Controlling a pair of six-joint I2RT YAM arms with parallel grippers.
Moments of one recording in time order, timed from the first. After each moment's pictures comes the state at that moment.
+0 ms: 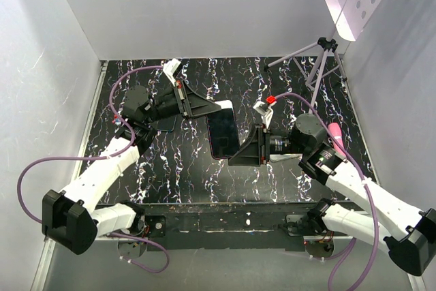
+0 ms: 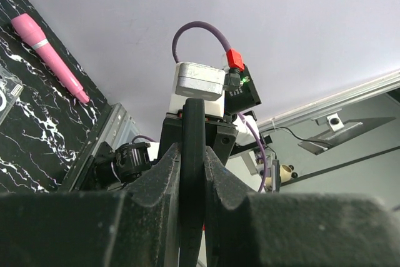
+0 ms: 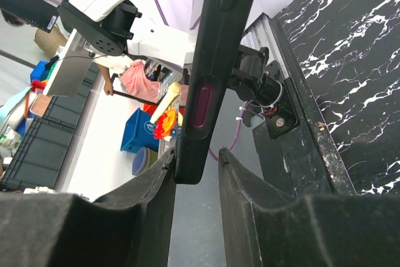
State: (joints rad) left arm -0.46 1.15 0.94 0.45 0.85 -1.29; right arm 0.75 0.89 0.74 0.16 -0.86 0.91
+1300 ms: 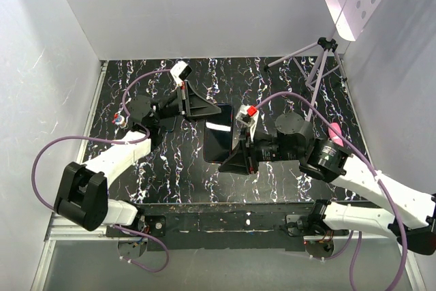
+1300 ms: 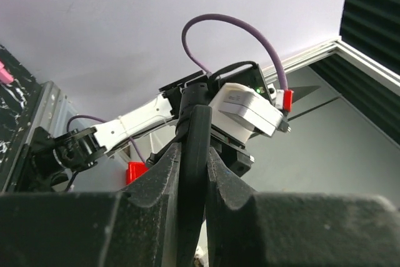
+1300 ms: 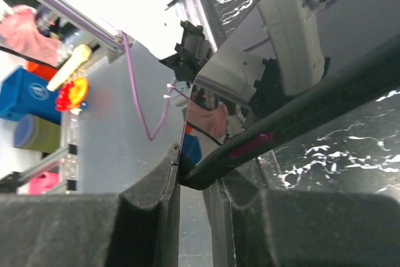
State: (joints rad) left arm -0.45 1.34 0.84 1.05 1.01 -1.70; right arm 1.04 0.95 1.02 -0.32 -0.50 0.45
